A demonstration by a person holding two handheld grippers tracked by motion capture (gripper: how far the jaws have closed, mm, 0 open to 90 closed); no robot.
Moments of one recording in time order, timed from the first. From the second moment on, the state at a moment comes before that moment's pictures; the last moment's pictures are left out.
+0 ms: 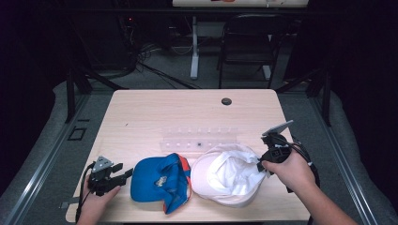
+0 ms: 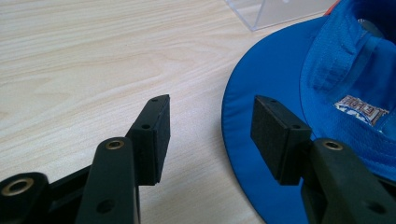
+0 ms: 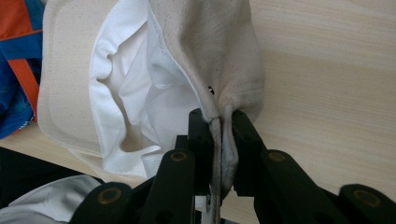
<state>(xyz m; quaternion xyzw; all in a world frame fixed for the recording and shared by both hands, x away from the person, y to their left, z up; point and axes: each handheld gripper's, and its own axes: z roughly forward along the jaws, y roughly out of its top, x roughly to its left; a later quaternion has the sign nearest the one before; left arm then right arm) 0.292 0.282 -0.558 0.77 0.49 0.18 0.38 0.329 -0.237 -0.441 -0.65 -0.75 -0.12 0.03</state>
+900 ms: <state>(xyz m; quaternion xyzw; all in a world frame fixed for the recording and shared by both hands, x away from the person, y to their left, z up) 0.292 0.282 -0.558 0.77 0.49 0.18 0.37 0.340 -0.201 -0.363 -0.63 -0.75 -0.18 0.09</state>
